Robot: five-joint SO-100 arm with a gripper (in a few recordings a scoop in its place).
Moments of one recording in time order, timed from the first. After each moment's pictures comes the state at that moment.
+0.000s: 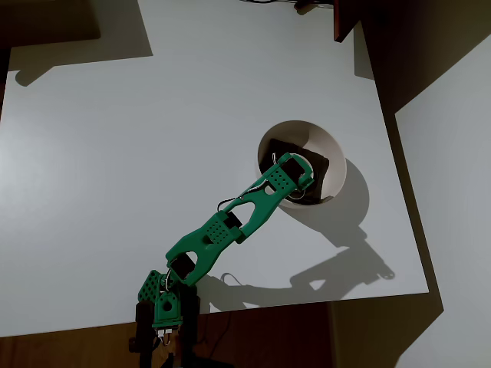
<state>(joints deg) 54.5 57.7 35.6 83.5 0.1</state>
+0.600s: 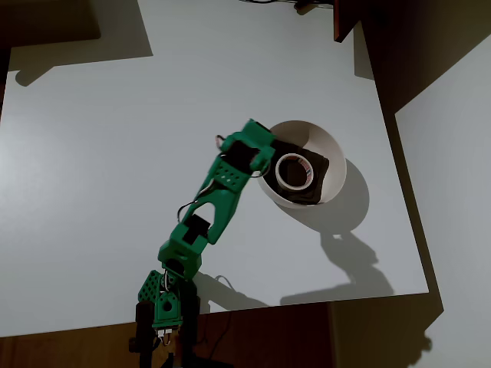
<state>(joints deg) 35.1 87.4 35.6 95.4 6.1</state>
